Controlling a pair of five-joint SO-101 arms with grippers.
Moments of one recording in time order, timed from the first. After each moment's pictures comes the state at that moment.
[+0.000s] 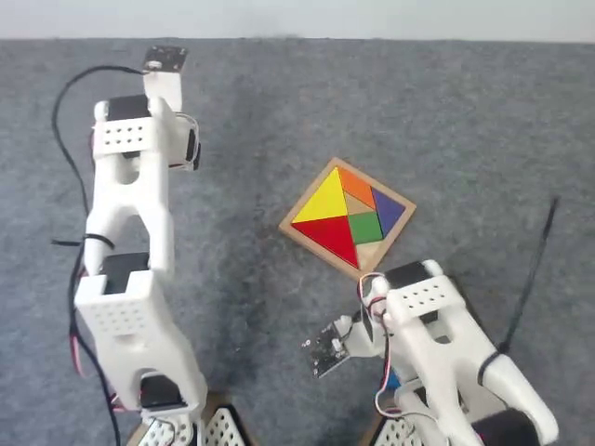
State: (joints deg) left arm -13.3 27.5 -19.8 81.1 -5.8; right arm -24.3 -28.7 65.8 81.0 92.7
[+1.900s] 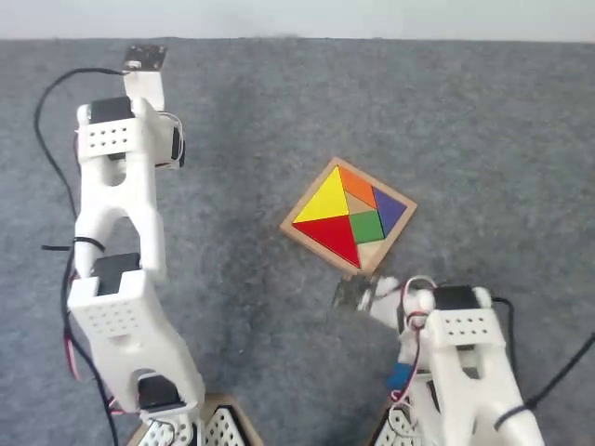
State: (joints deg) left arm -16.4 27.5 -19.8 79.4 -5.8; right arm -7.4 -45.4 73.7 70.2 65.8
